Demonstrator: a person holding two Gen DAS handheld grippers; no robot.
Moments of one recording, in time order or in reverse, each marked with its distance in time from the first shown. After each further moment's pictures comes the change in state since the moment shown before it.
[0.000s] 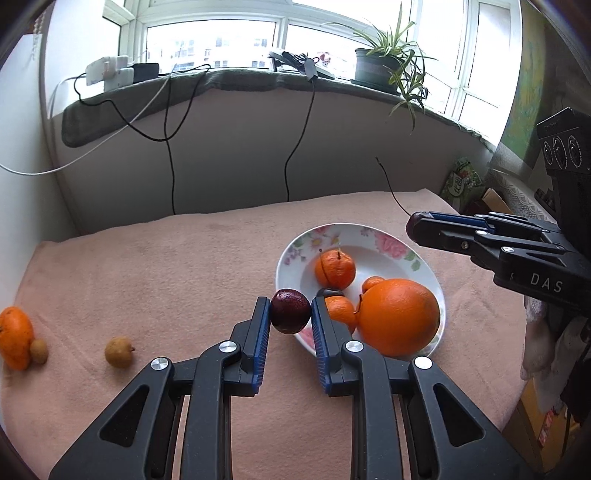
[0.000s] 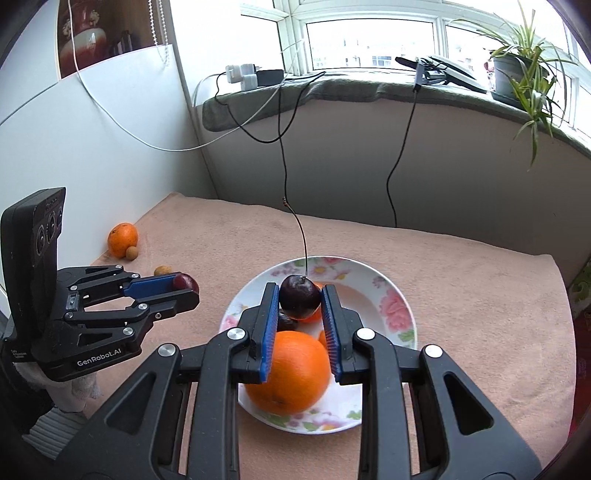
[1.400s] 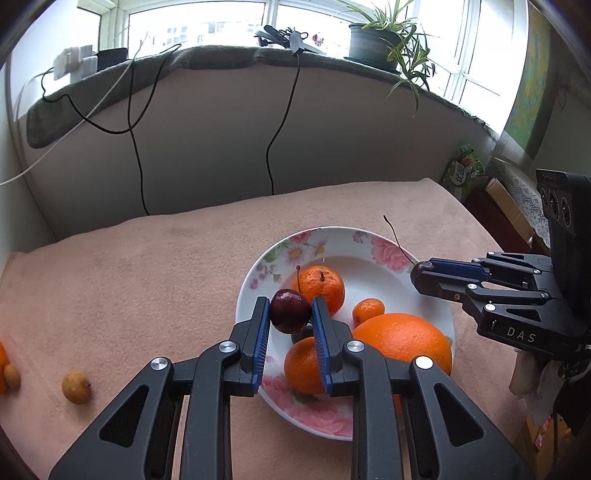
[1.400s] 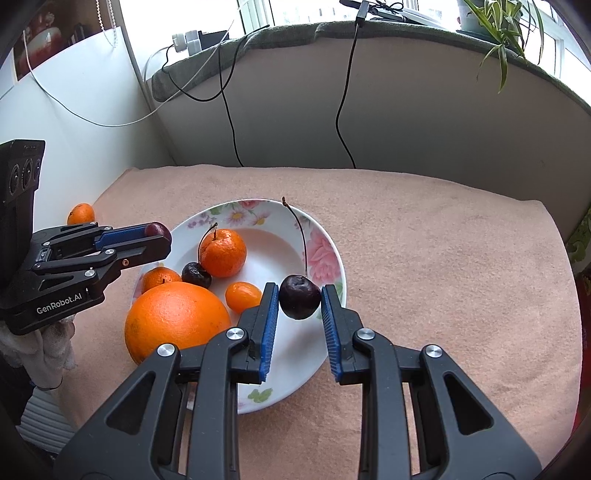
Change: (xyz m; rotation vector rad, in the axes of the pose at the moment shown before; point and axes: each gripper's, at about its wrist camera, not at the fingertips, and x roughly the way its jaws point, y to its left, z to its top) left arm 0.047 -0.014 0.021 0.010 0.064 -0.012; right arm 0.036 -0.055 -0.028 0.063 0.131 -0.041
